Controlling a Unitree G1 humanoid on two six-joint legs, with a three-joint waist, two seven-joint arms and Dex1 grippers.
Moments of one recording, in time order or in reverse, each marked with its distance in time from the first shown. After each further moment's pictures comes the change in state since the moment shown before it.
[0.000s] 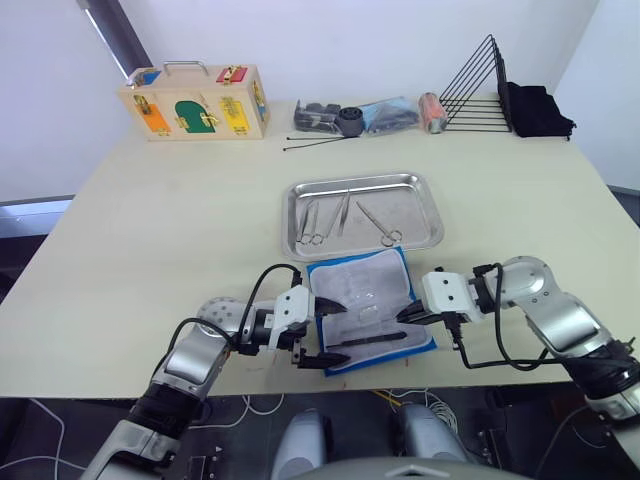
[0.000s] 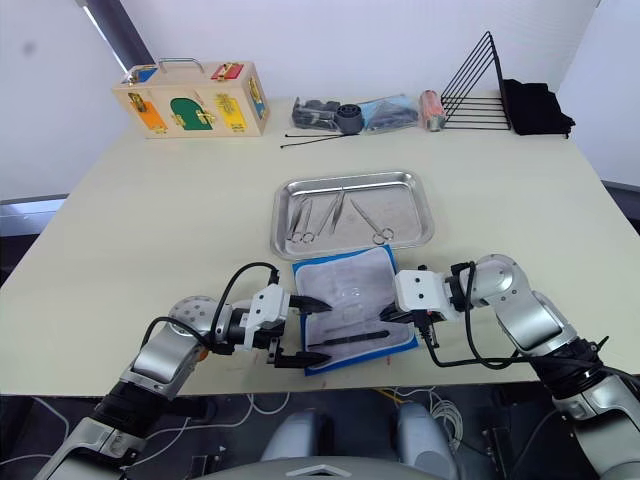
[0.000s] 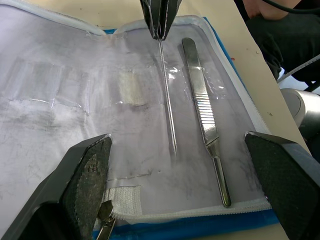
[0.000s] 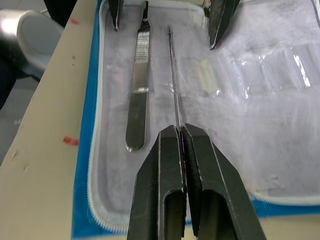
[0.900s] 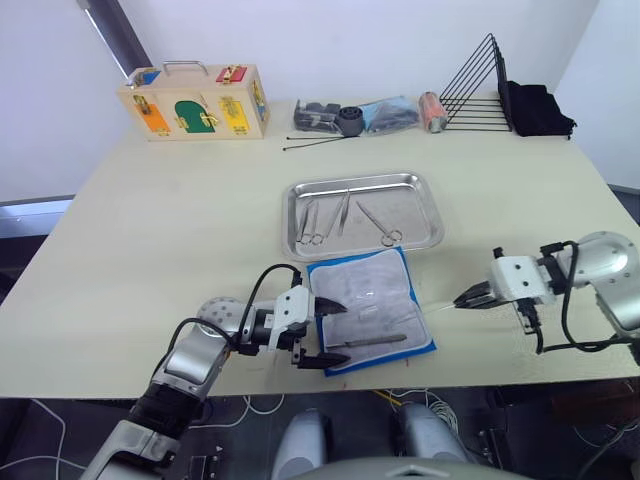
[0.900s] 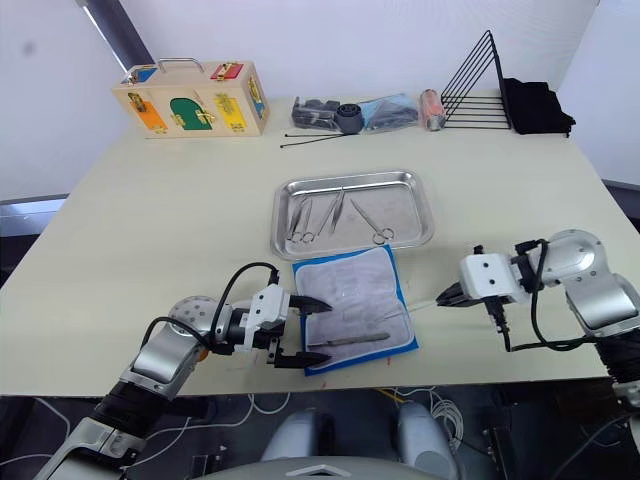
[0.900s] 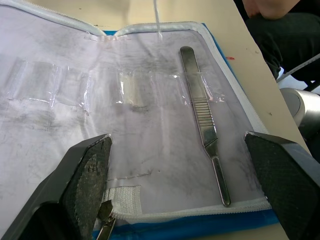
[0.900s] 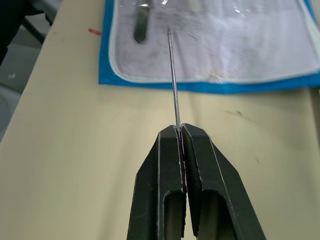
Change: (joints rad) left arm 0.001 0.000 0.000 0.000 0.000 -0.002 -0.001; right arm -0.005 -0.202 -0.205 0.212 0.131 -0.262 0.192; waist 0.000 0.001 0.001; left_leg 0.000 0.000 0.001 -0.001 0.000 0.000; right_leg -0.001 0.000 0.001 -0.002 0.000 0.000
